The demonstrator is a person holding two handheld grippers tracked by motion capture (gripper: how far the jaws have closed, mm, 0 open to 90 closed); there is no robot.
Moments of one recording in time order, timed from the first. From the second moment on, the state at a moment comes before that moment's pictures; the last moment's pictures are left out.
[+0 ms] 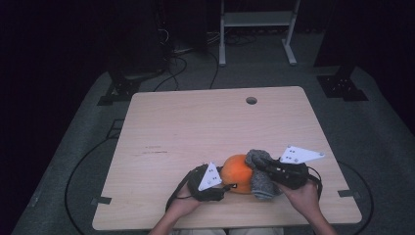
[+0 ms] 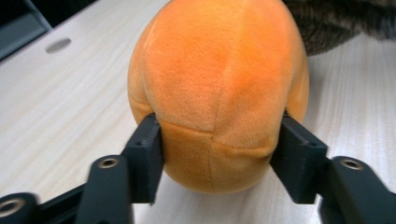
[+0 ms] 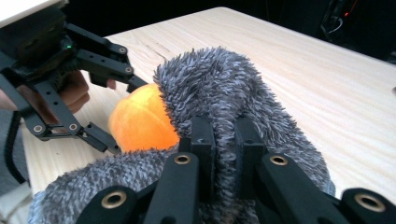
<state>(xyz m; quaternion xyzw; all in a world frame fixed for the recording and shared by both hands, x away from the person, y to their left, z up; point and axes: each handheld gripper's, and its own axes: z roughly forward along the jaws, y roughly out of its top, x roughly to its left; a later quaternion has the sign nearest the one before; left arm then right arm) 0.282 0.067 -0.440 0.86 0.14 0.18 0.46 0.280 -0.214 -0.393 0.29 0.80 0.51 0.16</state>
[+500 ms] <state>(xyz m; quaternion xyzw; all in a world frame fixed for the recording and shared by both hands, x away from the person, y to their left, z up) 0.287 0.082 -0.435 0.84 0.17 0.14 0.50 0.280 -0.217 -0.407 0.30 0.81 0.50 0.13</state>
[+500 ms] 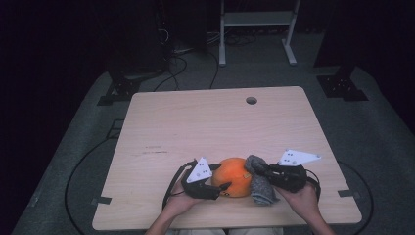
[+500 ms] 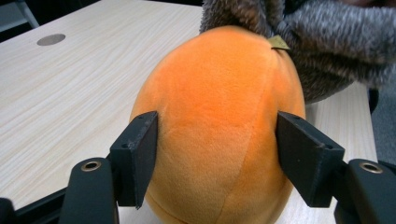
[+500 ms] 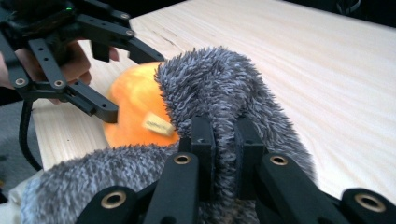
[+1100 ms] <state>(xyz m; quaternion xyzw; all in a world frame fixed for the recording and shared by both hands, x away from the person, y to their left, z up) 0.293 0.067 -0.434 0.82 0.18 0.20 0.50 0.281 -0.198 -0.401 0.28 0.80 0.52 0.14</state>
